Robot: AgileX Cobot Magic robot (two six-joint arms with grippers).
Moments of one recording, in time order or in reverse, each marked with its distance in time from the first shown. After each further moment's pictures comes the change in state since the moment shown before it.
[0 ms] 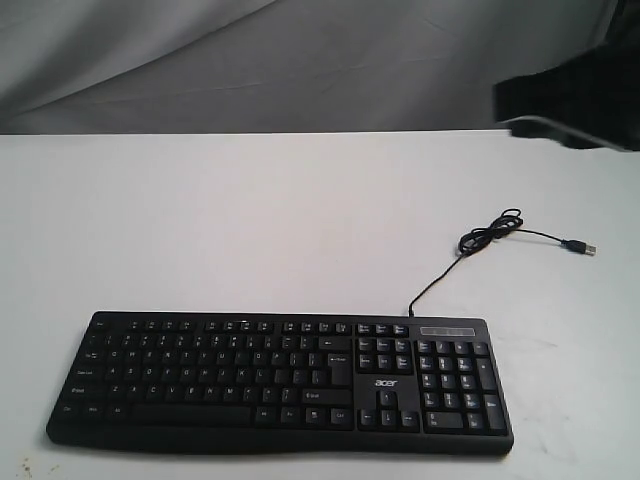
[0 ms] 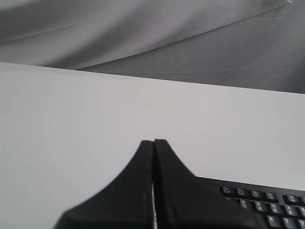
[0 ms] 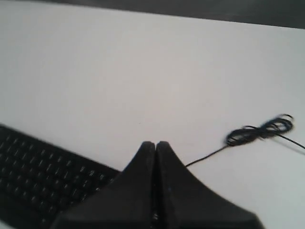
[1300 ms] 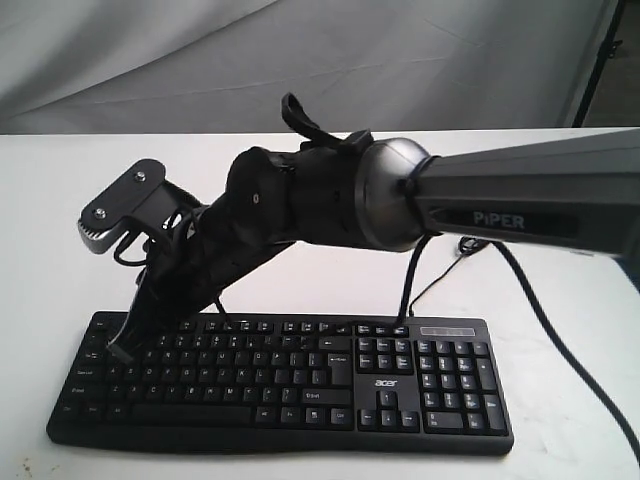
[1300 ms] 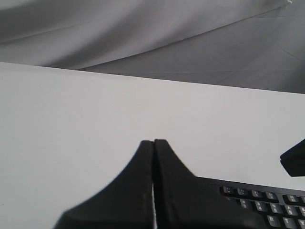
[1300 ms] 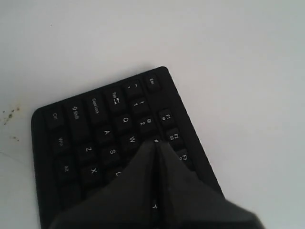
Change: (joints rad) left arm 0.000 0.000 0.000 0.000 0.000 0.000; right arm 0.495 0.879 -0.440 0.380 -0.233 -0.694
